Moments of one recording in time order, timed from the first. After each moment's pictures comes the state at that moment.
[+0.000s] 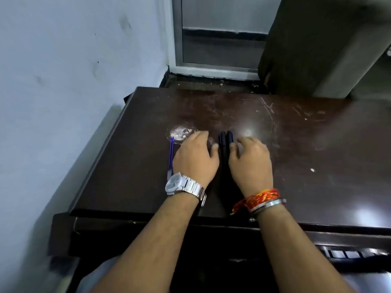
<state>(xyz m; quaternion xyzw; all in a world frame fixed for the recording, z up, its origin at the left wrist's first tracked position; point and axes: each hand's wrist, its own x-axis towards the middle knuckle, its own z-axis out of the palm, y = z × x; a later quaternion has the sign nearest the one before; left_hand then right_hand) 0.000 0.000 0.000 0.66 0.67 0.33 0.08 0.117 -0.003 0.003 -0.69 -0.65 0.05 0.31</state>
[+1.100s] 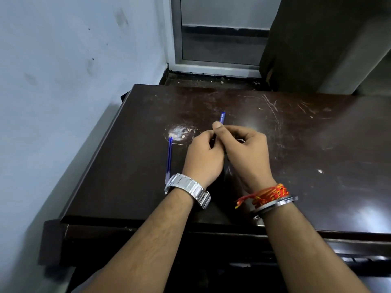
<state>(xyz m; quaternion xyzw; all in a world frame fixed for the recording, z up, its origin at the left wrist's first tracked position) 0.010 0.010 0.009 0.53 0.59 0.46 0.39 0.103 0.014 0.015 -0.57 -0.50 0.37 0.54</state>
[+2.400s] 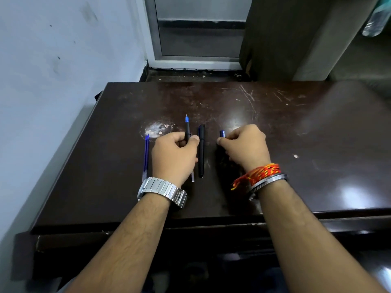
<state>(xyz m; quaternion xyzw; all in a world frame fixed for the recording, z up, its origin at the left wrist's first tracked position) 0.009 0.005 0.000 0.47 0.64 0.50 0.36 0.157 0.027 0.013 -0.73 -0.55 0.28 0.30</state>
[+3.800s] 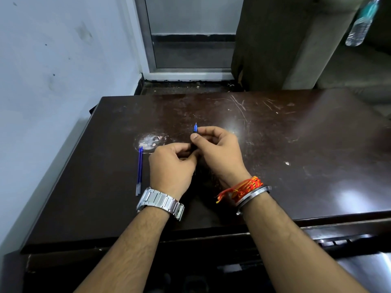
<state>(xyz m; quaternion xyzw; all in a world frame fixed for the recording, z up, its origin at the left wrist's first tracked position) 0.014 0.003 0.004 0.57 0.62 0.48 0.25 0.124 0.029 0.001 -0.53 -0.45 0.46 0.55</state>
